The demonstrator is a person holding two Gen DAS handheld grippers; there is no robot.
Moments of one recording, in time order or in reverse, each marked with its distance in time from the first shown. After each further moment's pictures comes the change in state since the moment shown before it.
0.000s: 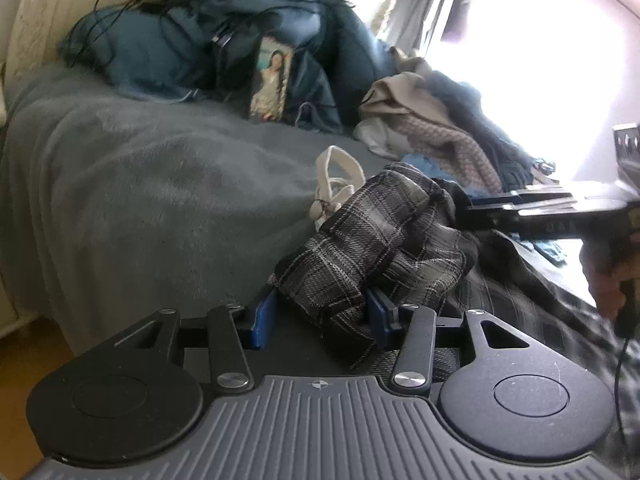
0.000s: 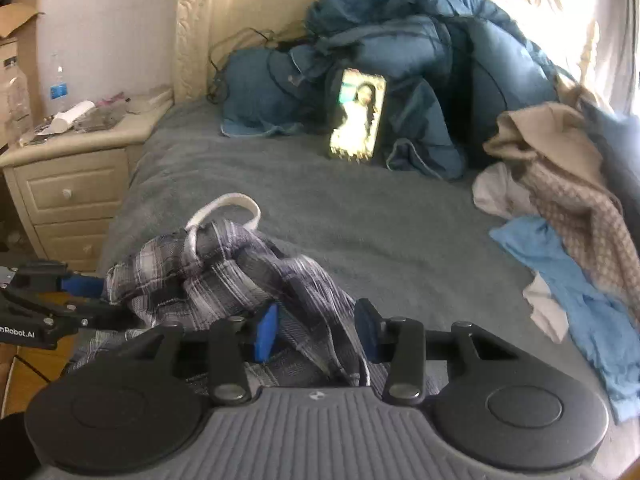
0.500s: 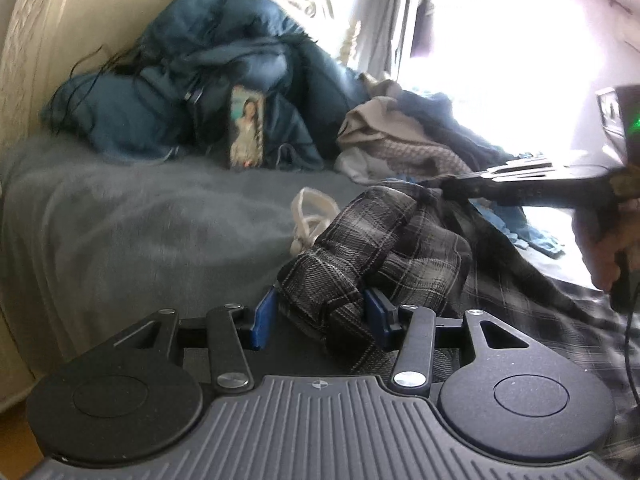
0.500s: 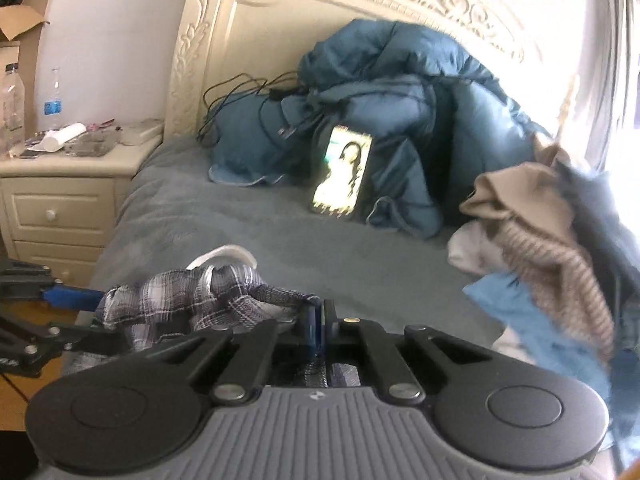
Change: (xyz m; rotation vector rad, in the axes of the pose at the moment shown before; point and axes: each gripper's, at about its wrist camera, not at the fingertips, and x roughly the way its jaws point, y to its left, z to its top) left arm -0.013 -0.020 0.006 0.151 -0.106 0.016; right arm -0.017 0.015 0.011 -0.056 -0.136 -0.112
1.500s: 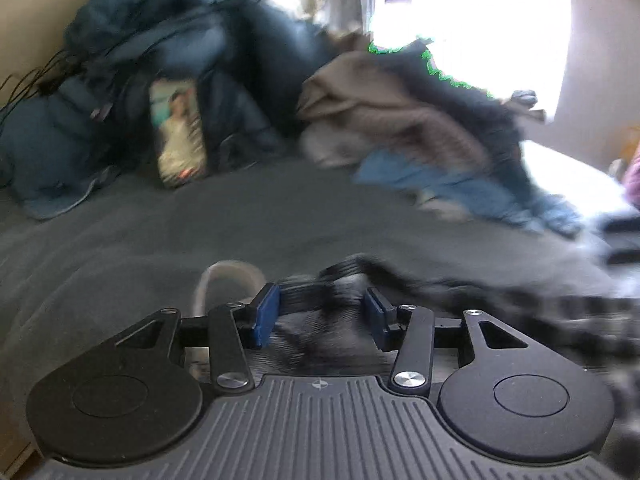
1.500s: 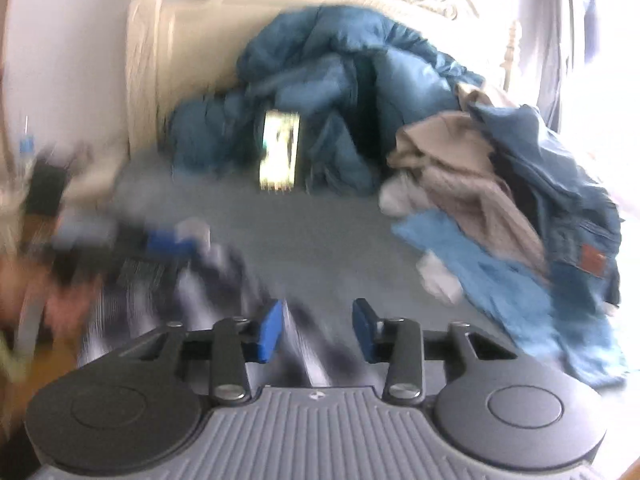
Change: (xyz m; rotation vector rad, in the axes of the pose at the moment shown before) left arm 0.113 -0.054 0.063 0.099 0.184 0.019; right arm -0.094 -0.057 -0.048 0.148 0.108 -0.058
